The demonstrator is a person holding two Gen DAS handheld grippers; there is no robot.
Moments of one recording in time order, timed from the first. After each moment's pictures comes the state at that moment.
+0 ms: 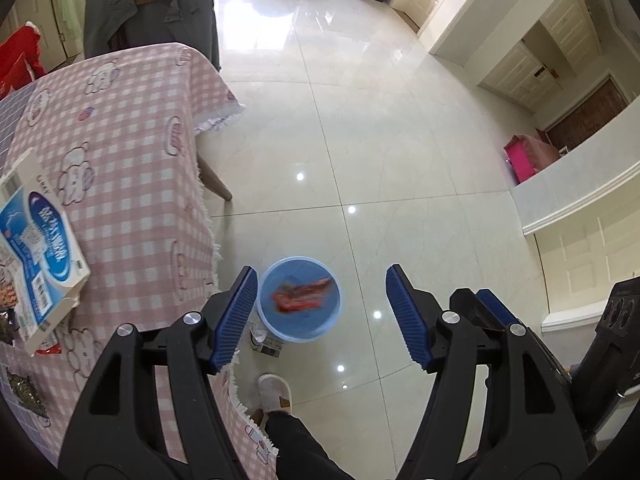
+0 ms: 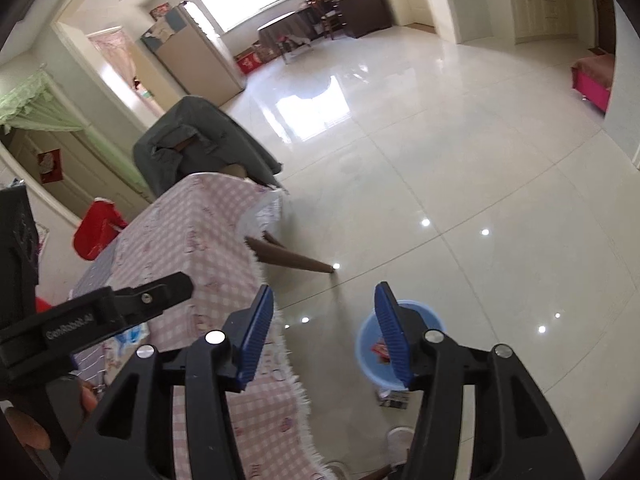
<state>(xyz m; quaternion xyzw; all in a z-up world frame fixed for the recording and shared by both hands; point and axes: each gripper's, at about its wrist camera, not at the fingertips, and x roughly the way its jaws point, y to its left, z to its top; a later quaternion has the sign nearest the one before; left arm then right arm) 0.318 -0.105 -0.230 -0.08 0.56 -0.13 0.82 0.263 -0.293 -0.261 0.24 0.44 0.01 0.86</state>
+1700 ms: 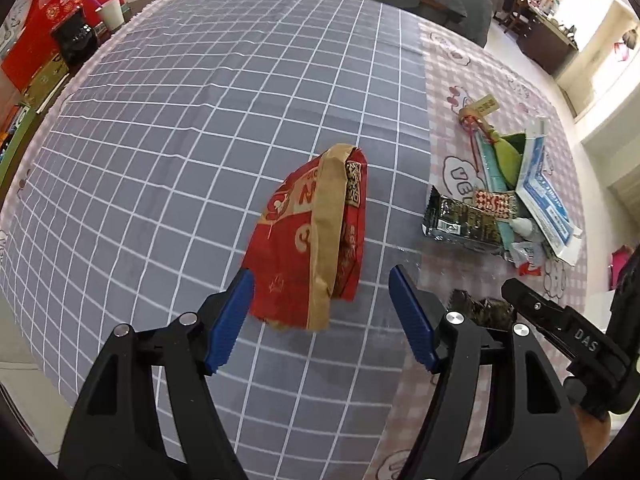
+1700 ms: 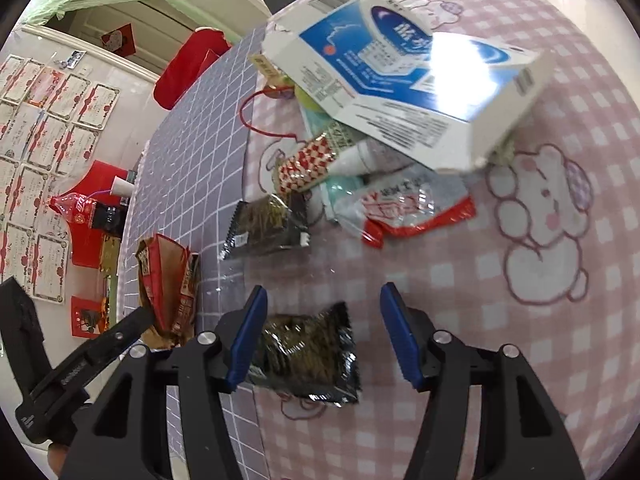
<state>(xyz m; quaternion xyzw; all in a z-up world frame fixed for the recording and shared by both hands) 0.162 0.358 -0.271 -0.14 0.55 0.14 0.81 0.249 0.117 -0.332 0.23 0.58 0.21 0.75</state>
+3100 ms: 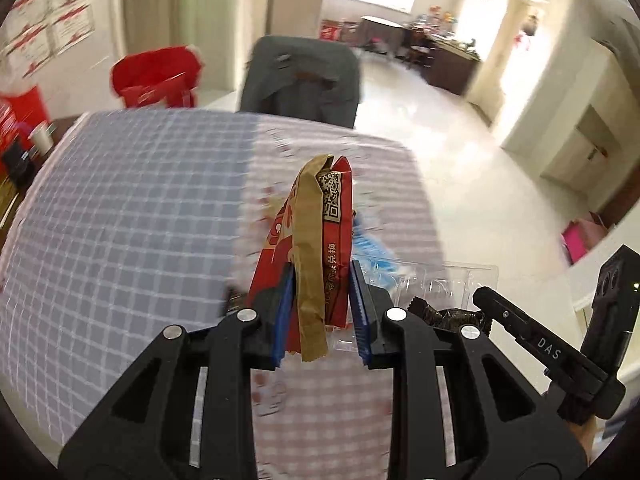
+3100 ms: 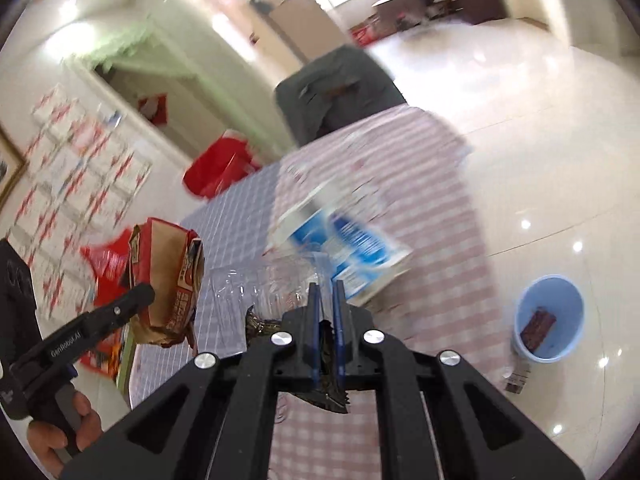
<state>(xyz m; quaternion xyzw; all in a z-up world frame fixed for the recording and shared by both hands) 0.190 0.185 -0.137 -0.08 0.42 0.00 0.90 0.234 -0.045 -0.207 0.25 0.42 0.18 0.85</state>
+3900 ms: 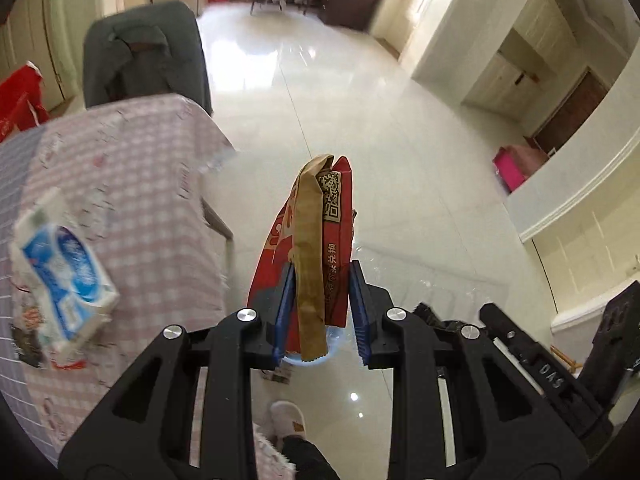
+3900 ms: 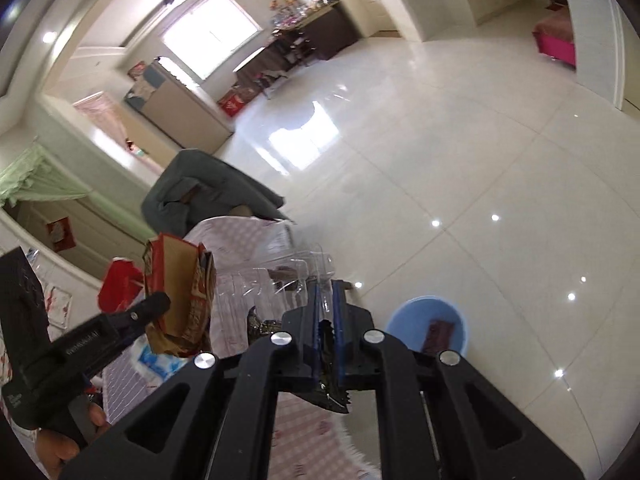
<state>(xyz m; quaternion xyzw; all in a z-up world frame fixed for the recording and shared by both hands) 0.298 -0.113 -0.205 -0.05 0.50 -0.16 0.85 0.219 -0.334 -0.254 0.34 0.39 -0.04 0.86</state>
